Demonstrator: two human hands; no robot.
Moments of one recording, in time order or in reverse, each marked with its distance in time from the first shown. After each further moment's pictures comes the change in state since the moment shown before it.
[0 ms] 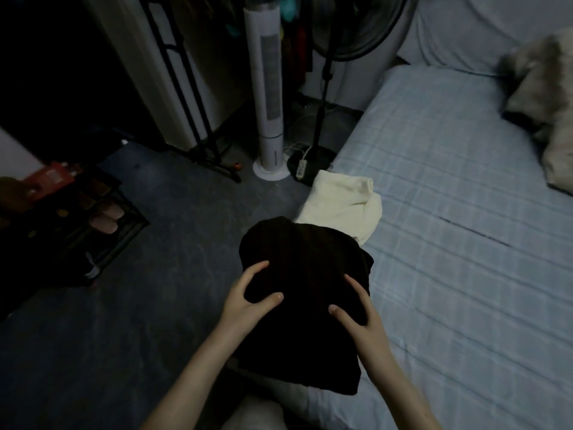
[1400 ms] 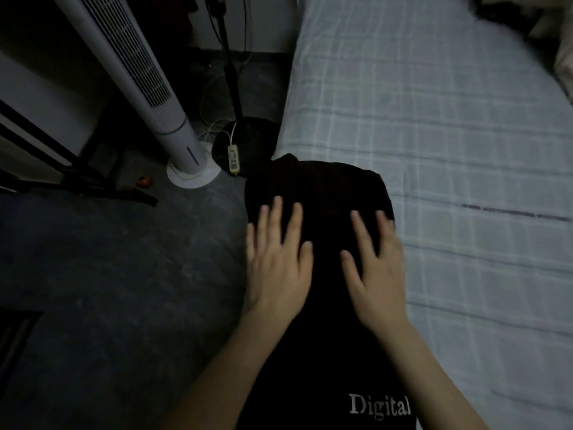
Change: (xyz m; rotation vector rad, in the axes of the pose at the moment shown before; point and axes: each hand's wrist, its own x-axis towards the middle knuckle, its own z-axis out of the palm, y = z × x) left_hand 0.459 -0.026 0.175 0.962 -0.006 0.642; right_hand 0.420 0.071 -0.051 -0.845 0.583 -0.197
